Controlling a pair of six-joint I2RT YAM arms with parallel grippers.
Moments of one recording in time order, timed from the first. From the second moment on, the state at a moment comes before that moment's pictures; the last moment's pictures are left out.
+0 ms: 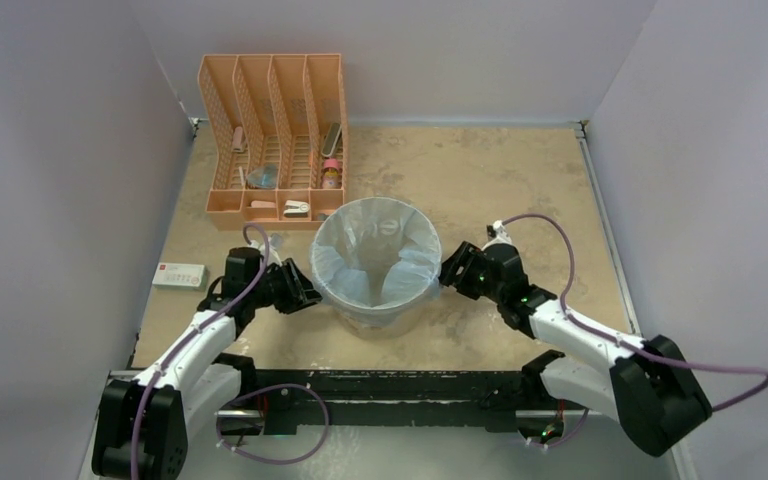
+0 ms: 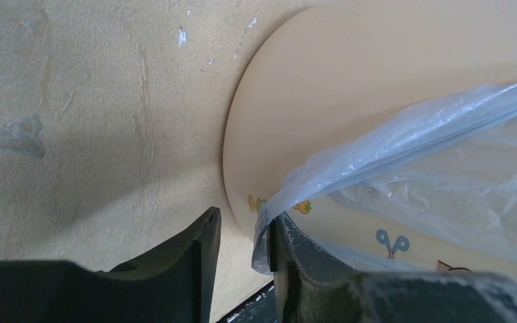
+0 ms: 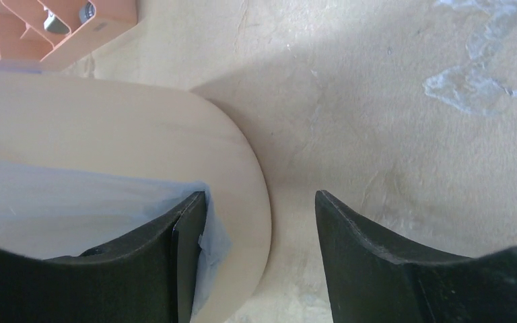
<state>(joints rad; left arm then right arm) -0.15 0.93 0.31 -0.16 0.56 -0.74 0.51 1.04 0.34 0.12 -0.09 0.92</state>
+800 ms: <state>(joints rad) -0.15 0.90 0.27 -0.12 0.57 -0.74 0.51 0.94 0.36 0.10 -0.01 0.87</state>
